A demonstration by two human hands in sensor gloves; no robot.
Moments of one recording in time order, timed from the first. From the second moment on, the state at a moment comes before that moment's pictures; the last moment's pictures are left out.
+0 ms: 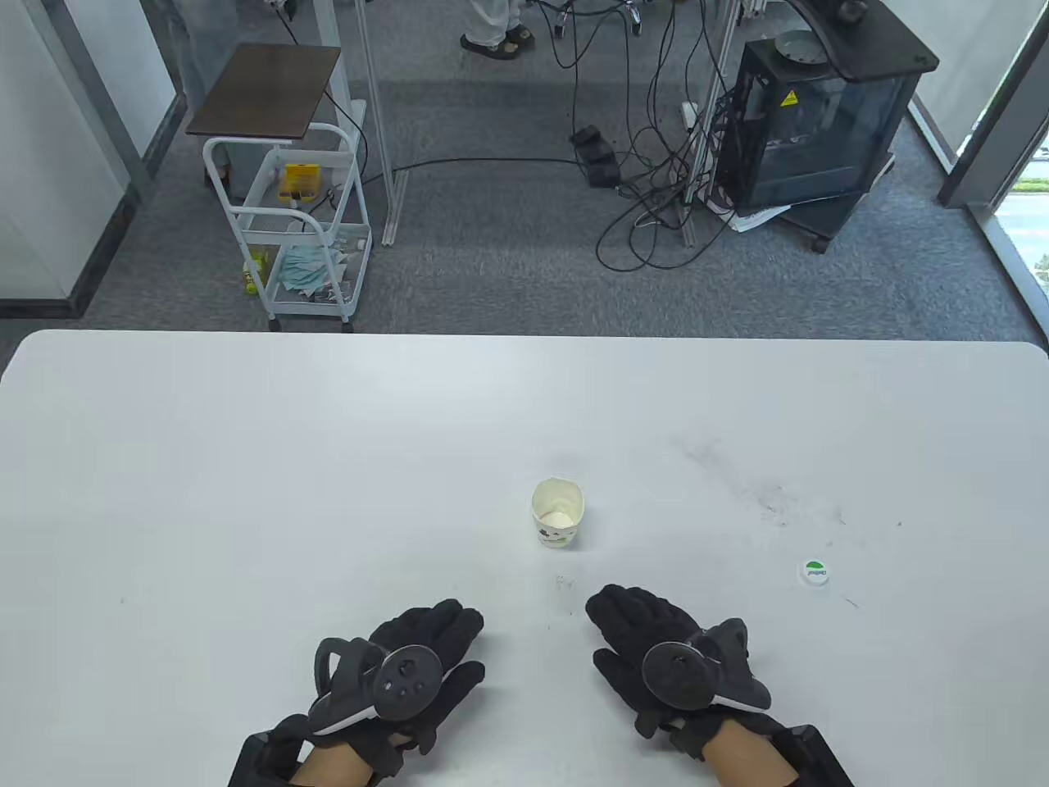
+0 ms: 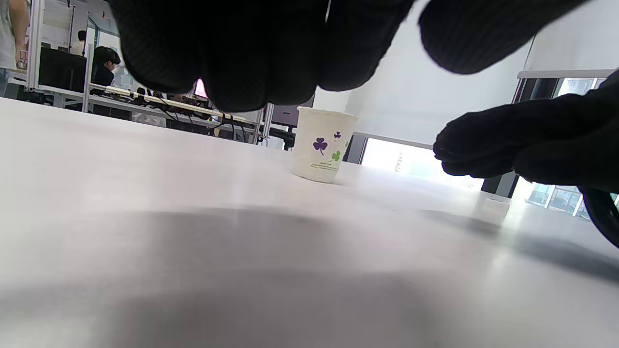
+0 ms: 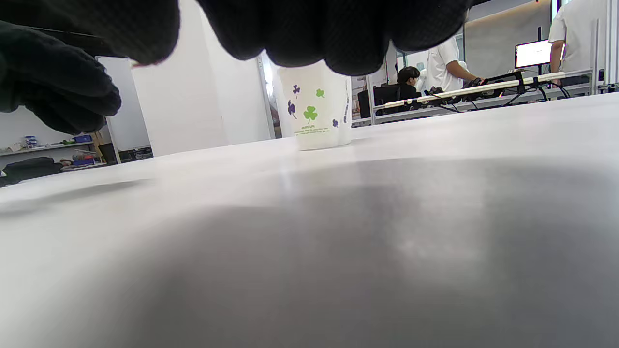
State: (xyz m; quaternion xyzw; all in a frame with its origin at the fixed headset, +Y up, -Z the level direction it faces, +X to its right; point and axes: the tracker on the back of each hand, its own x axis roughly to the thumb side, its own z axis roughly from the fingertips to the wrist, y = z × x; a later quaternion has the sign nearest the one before) left_hand -0.166 -0.757 -0.233 0.00 -0.23 0.10 0.97; right_hand 0.145 -0.771 -0.252 0.29 -0.05 0.94 0.14
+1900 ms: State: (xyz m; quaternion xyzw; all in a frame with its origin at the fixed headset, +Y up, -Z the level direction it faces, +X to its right) left_hand -0.165 -0.767 -0.240 -0.04 -0.22 0.08 0.97; right_hand 0.358 -0.804 -0.307 -0.27 0.07 0.93 0.26
